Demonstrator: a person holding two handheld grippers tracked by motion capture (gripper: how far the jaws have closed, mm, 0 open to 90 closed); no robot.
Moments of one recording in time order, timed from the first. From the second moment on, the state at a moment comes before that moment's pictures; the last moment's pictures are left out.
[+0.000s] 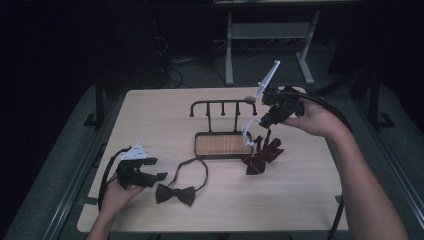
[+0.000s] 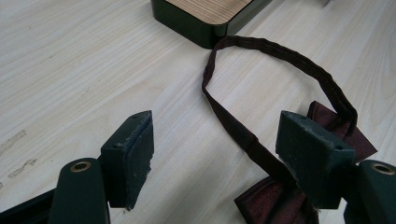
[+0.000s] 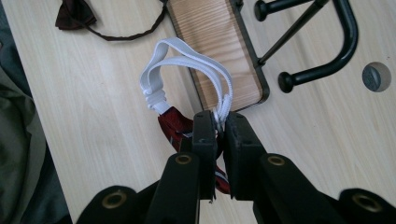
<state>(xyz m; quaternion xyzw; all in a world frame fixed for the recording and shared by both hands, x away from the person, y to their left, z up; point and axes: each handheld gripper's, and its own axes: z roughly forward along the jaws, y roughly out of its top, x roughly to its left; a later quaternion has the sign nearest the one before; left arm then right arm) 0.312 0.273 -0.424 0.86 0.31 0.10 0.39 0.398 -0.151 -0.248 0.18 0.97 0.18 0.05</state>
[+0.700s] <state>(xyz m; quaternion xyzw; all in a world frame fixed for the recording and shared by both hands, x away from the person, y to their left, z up) 0.312 0.272 -0.424 0.86 0.31 0.10 0.39 0.438 -0.159 -0.250 0.22 0.96 0.18 0.05</state>
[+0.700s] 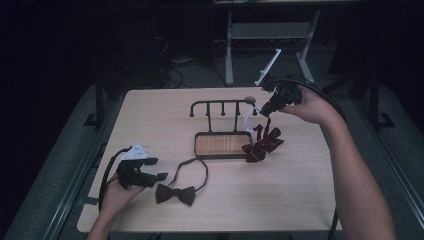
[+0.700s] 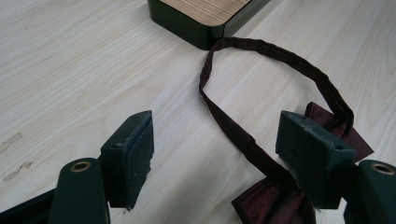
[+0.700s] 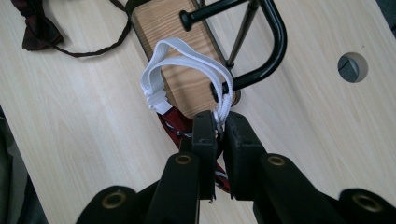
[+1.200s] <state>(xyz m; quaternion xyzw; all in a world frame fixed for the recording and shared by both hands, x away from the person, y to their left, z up) 0.312 0.271 -0.425 0.86 0.31 0.10 0.39 0.459 -0.168 -0.258 0.25 0.95 0.19 0.04</state>
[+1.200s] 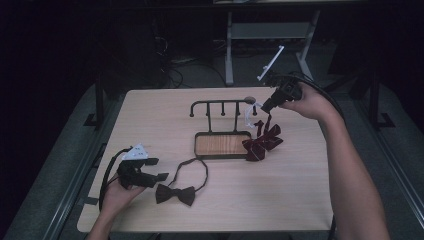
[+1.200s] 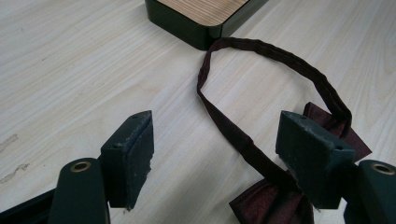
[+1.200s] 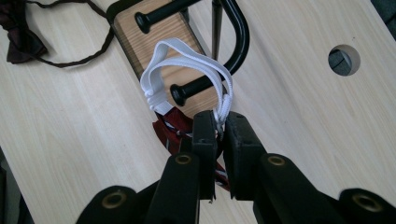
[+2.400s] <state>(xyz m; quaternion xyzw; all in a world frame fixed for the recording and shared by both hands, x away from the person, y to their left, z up) 0.311 0.270 -0.424 0.87 0.30 0.10 0.39 0.449 -0.183 -0.277 0.25 0.95 0.19 0.02</state>
